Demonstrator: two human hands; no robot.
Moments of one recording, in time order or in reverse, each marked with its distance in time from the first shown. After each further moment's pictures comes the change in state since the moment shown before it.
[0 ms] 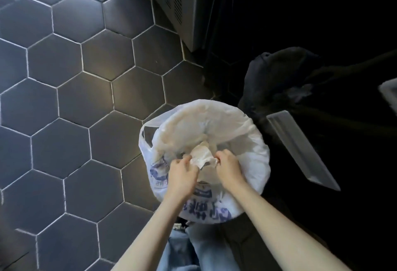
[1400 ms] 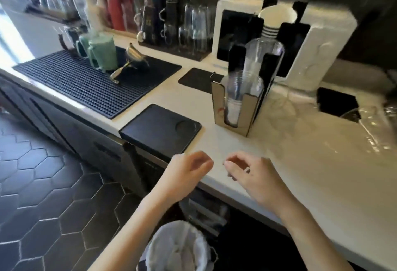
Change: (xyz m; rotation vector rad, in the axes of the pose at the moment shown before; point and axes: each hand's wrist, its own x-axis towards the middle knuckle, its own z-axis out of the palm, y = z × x) left_hand -0.504 0.406 -0.195 0.408 -0.184 1.243; right_hand -0.519 -0.192 -0.465 0.349 0.745 -0.297
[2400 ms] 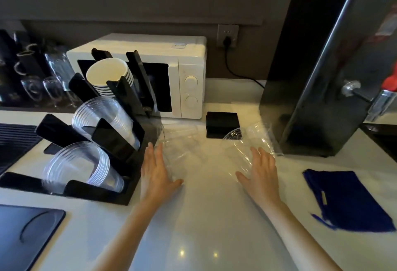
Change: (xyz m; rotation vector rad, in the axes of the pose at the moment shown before) left_hand 0.211 0.102 0.191 0.353 0.102 0.108; right_hand 0.020 0.248 -0.211 -0.521 0.584 0.468
